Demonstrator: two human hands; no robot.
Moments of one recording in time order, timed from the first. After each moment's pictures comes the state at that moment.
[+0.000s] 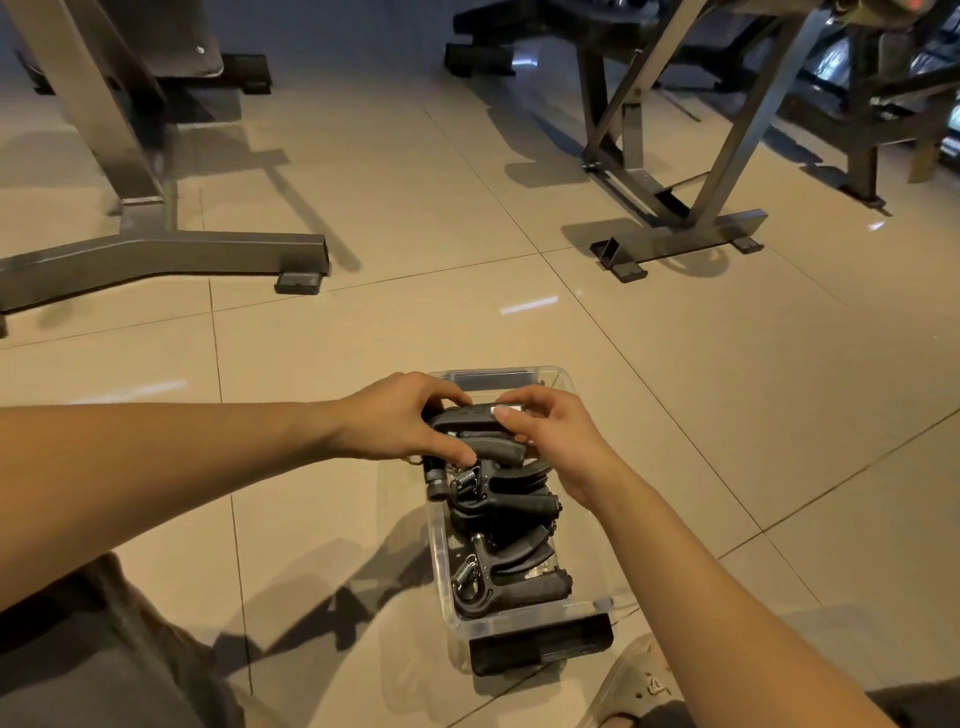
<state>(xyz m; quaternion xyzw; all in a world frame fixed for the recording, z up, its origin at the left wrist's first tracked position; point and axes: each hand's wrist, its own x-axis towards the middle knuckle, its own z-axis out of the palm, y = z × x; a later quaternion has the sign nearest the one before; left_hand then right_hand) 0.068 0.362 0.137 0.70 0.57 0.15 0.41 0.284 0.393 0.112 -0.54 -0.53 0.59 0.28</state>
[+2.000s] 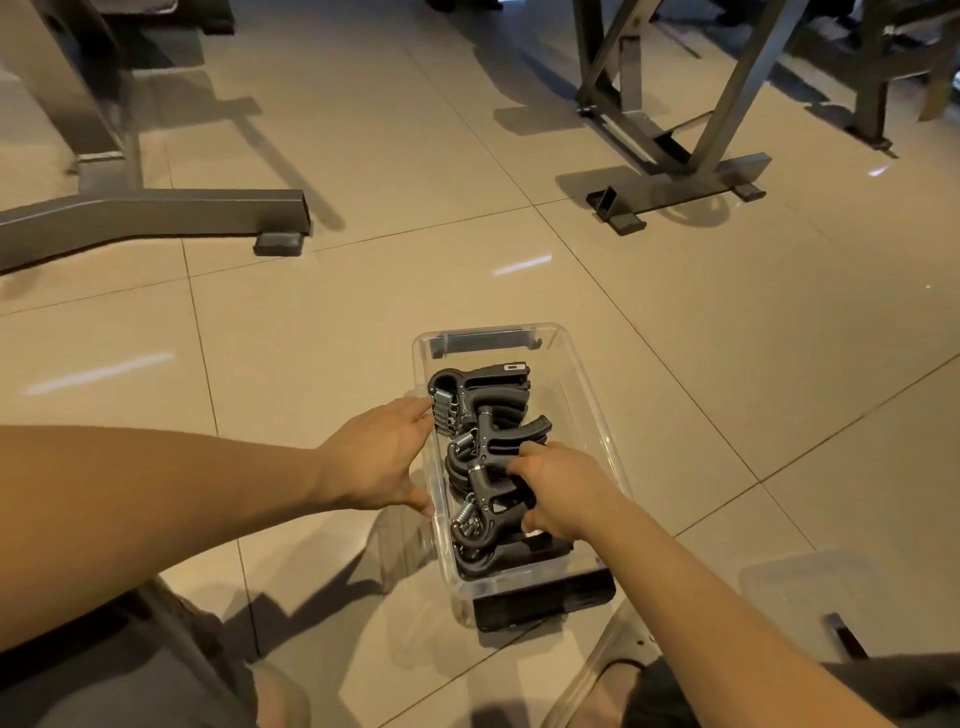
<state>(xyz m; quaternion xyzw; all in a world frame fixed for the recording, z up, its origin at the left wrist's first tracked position) 0.069 0.323 0.058 0.81 0.55 -0.06 0.17 0.314 0.356 0.046 -0.43 -0.87 0.12 -0.23</state>
